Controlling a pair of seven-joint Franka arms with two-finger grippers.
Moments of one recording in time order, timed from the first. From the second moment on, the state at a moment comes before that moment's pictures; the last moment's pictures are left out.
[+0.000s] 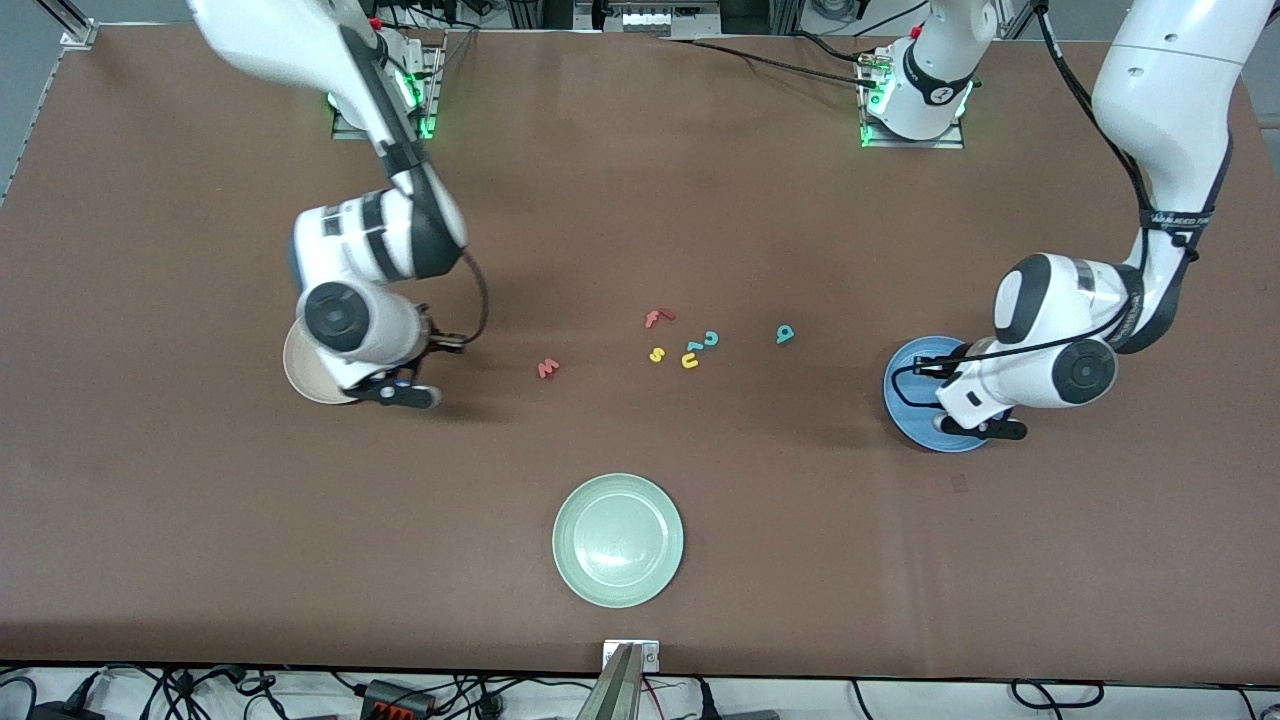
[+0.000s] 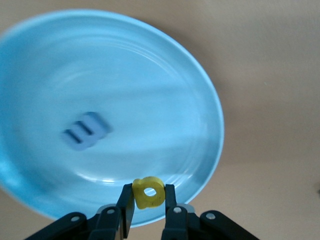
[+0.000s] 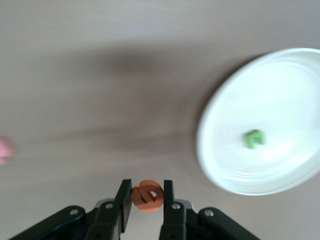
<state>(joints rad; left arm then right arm) 0.22 0.57 -0.32 -1.86 0.10 2.07 -0.07 0.53 0.49 -0.27 -1.79 0.15 1.94 0.36</state>
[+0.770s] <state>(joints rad) 0.20 0.52 -0.45 -1.82 0.16 2.04 -0.07 0.37 0.54 -0.28 -1.92 0.15 1.97 0.17</state>
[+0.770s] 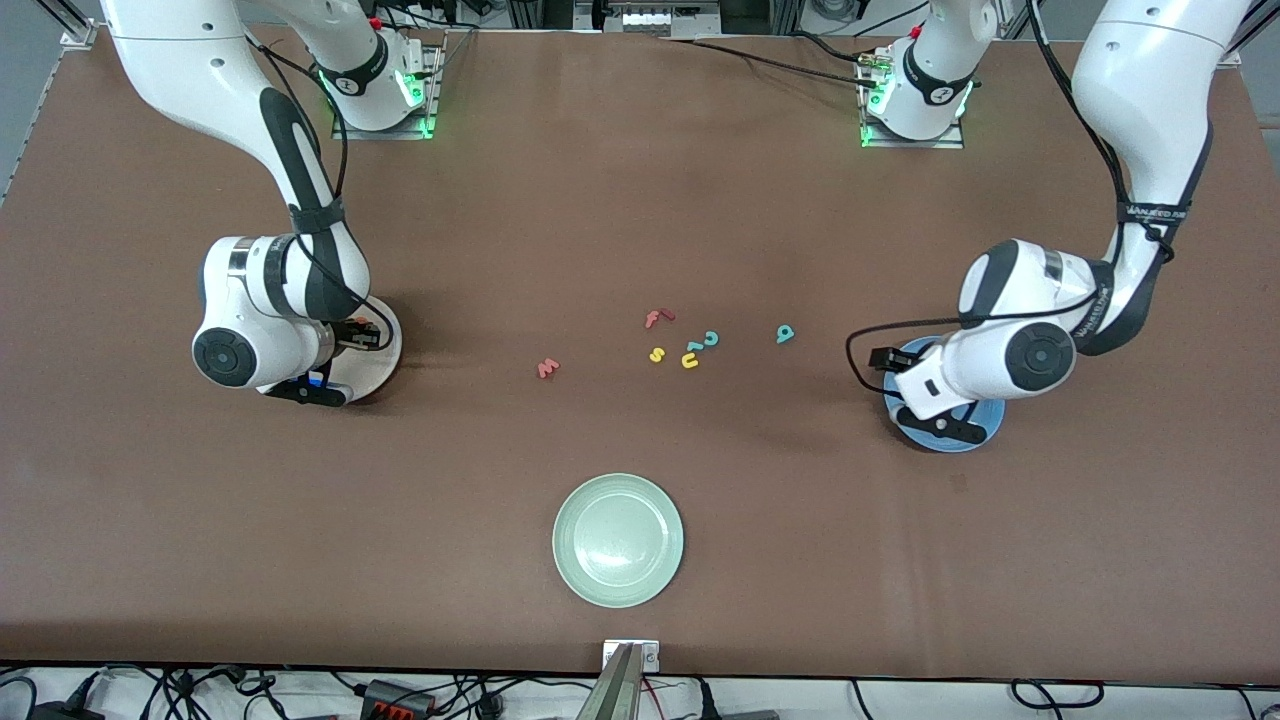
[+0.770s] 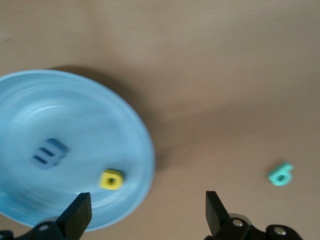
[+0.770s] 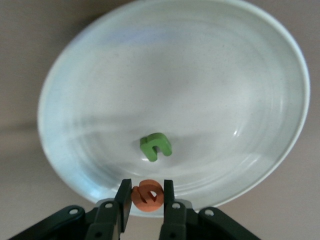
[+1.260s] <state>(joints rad) 0.13 0.52 -0.60 -1.89 0.24 2.06 0.20 0.38 0.52 -0.27 -1.94 0.15 2.04 0.16</state>
